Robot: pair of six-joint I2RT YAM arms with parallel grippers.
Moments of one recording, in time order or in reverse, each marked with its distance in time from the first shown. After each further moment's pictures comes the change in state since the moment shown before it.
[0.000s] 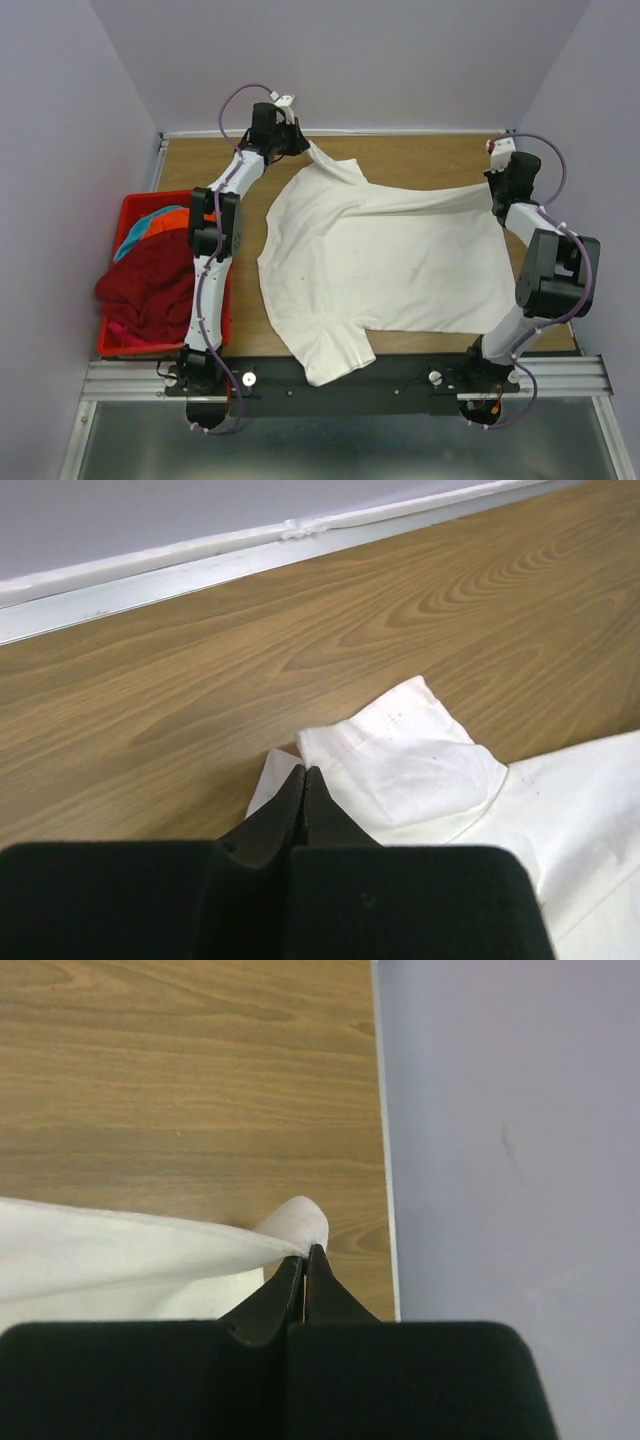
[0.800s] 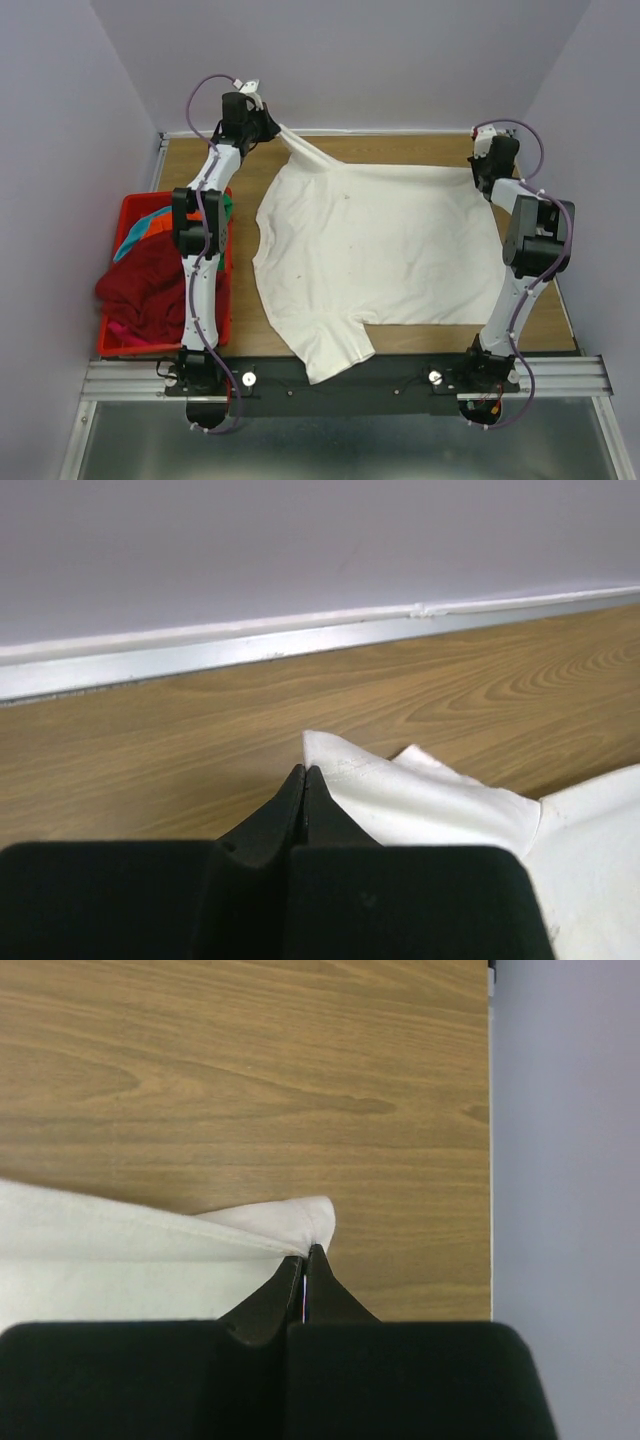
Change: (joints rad) left arm 0.124 -0.022 0.013 0.018 -0.084 -0.049; right arm 0.047 0.377 0.344 -0.061 -0.066 0.072
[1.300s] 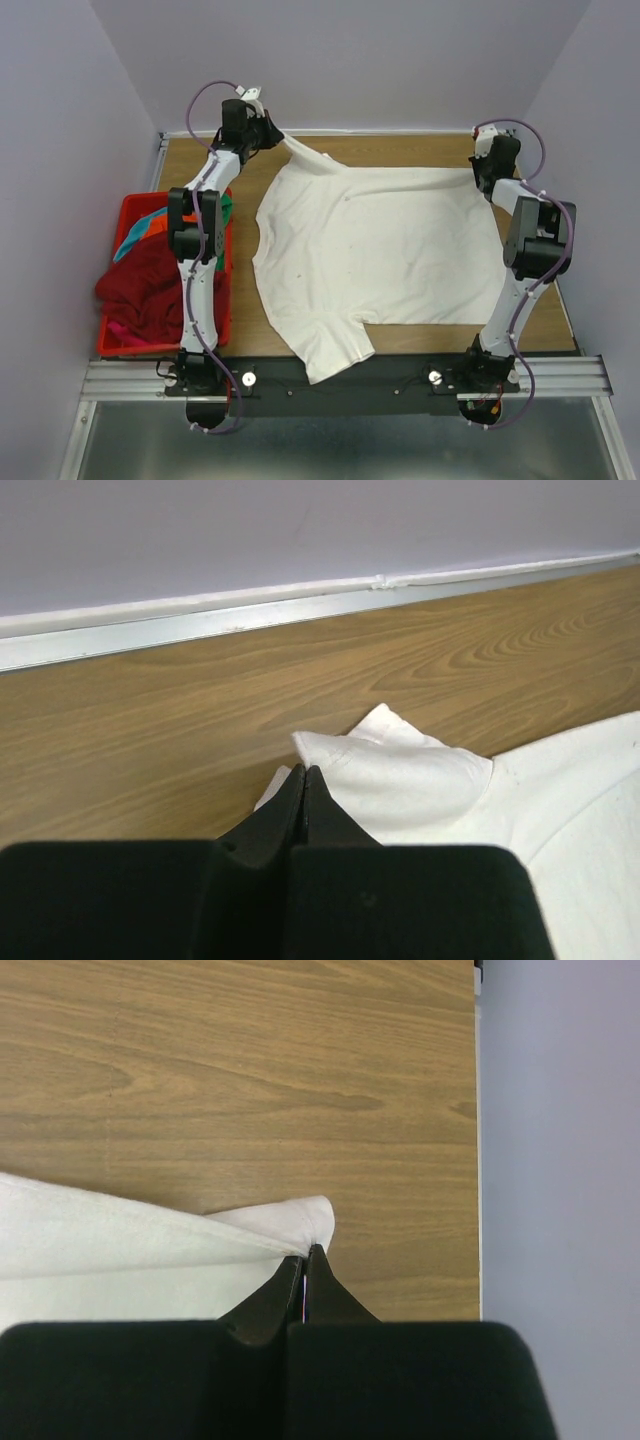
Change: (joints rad) left arm -0.010 -0.082 -0.154 0.094 0.066 -0.003; right arm 0.000 -0.002 0.008 -0.001 0.017 -0.005
